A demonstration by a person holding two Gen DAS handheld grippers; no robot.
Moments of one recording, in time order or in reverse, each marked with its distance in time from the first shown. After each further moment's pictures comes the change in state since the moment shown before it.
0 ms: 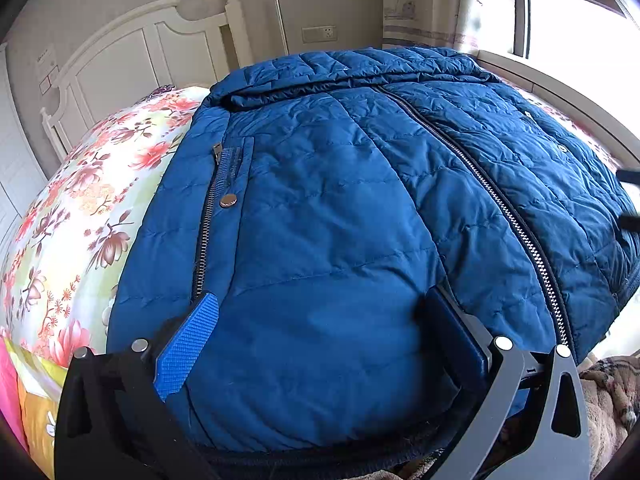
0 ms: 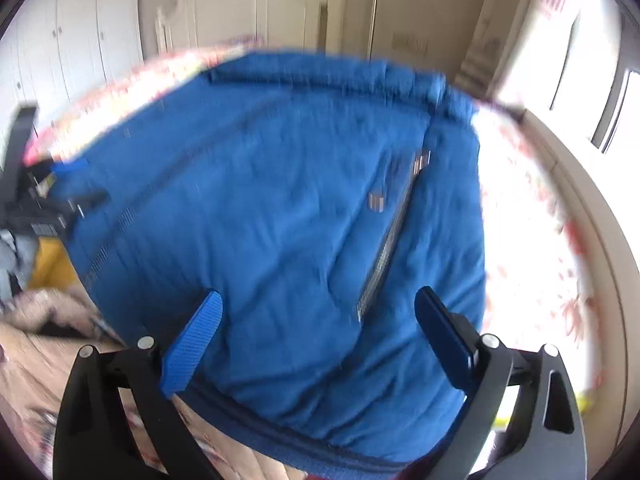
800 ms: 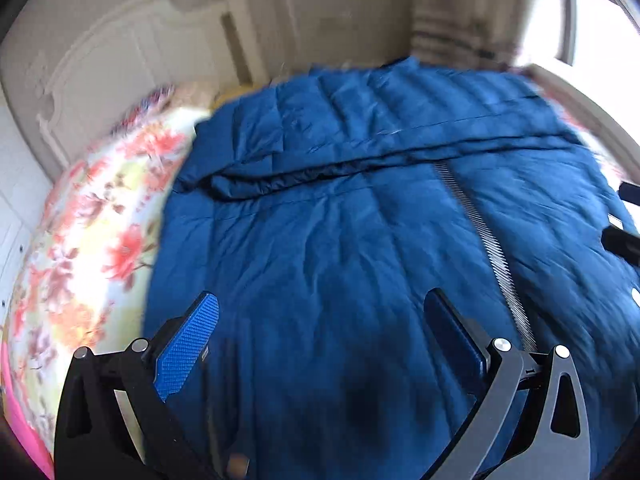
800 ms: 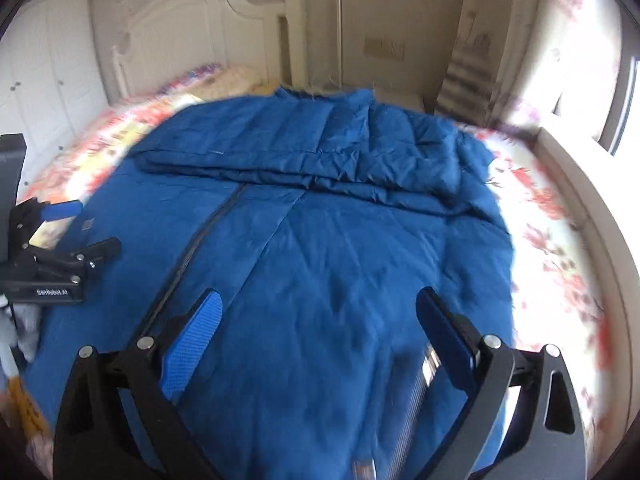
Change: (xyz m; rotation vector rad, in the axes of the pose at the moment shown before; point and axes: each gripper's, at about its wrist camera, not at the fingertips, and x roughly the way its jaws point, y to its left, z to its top) left arm 0.115 0.023 0.165 -0.028 0.118 0.075; right arm 0.118 -0.032 0.154 0.122 0.051 -0.043
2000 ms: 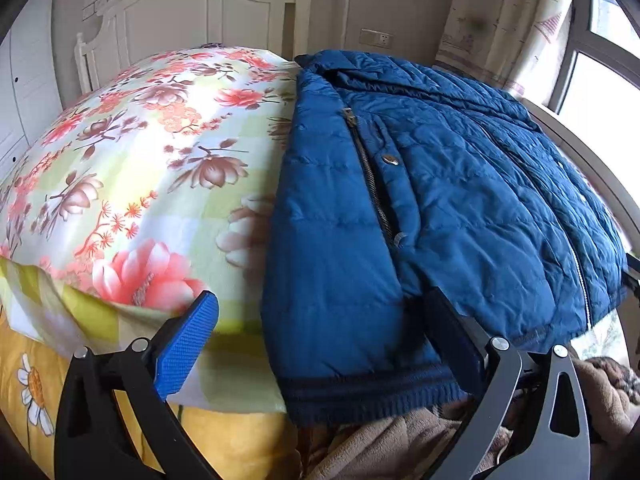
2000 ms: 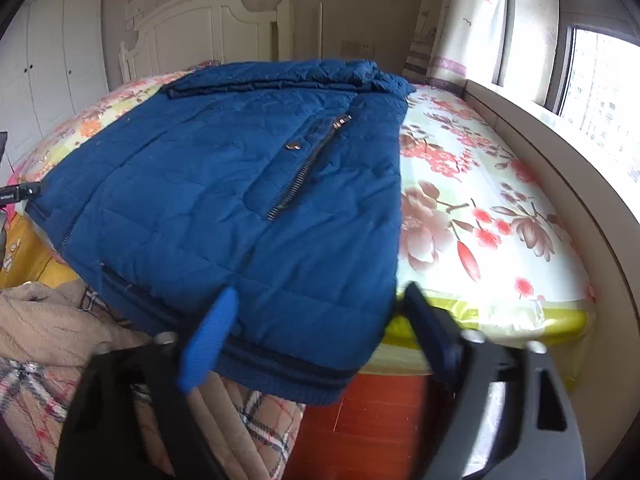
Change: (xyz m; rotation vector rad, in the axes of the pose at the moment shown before) left arm -0.105 0.115 -0.221 -0.186 -0.098 -0.145; right arm -0.140 -0.028 -0.232 -0.014 -0.109 -0.042
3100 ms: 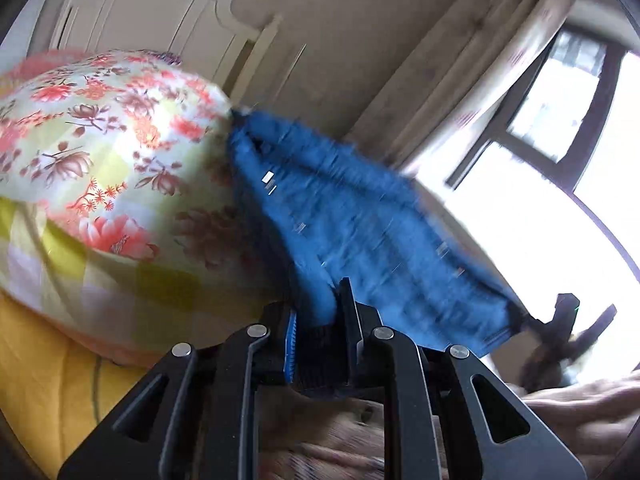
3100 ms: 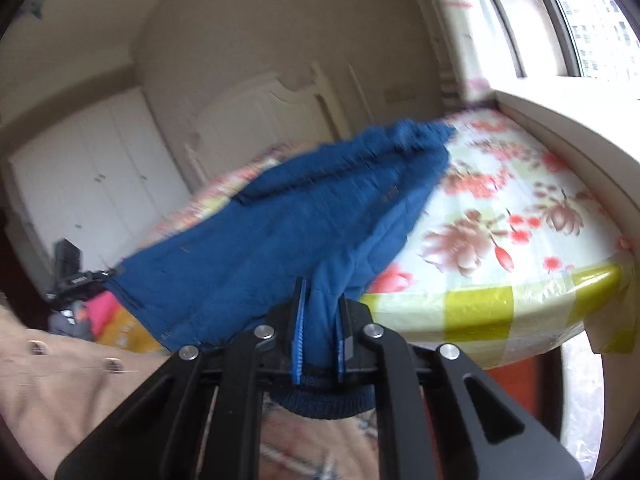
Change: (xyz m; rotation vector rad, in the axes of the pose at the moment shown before) left arm -0.123 0.029 -0.032 -0.226 -0.219 -0.491; right arm -0.095 -0.032 -0.010 0.244 -0.243 0.425
